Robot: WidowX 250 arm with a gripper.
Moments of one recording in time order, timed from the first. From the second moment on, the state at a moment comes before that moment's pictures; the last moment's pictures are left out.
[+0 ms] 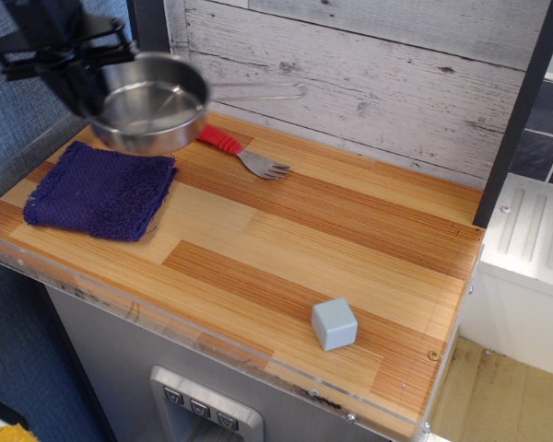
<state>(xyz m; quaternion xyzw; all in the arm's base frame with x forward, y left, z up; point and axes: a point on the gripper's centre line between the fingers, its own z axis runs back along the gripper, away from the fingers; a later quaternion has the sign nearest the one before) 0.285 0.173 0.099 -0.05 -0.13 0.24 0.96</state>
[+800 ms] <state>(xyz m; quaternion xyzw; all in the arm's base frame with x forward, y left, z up) 0.274 0.212 0.054 -0.04 -0.08 0.27 0.96</state>
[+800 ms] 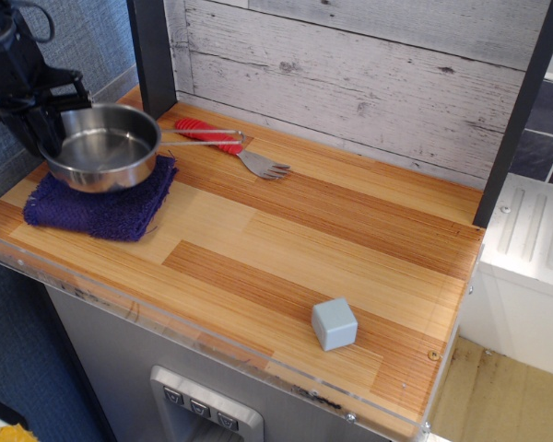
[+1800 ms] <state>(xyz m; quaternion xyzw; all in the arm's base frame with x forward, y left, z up) 0.257 0.203 0.035 -0.03 -0.07 0.35 0.93</state>
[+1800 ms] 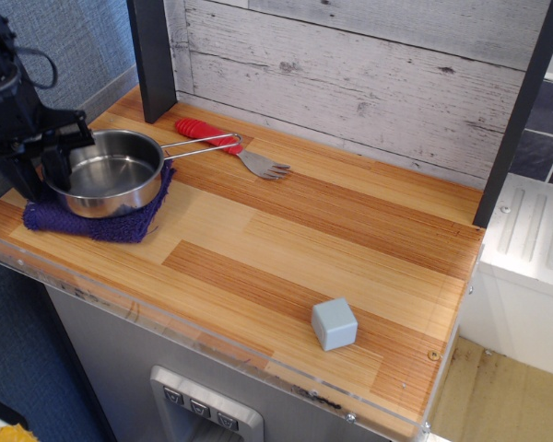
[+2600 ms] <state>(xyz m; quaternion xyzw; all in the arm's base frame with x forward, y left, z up) 0.268 0.196 0.051 -0.05 -0.07 0.33 0.94</state>
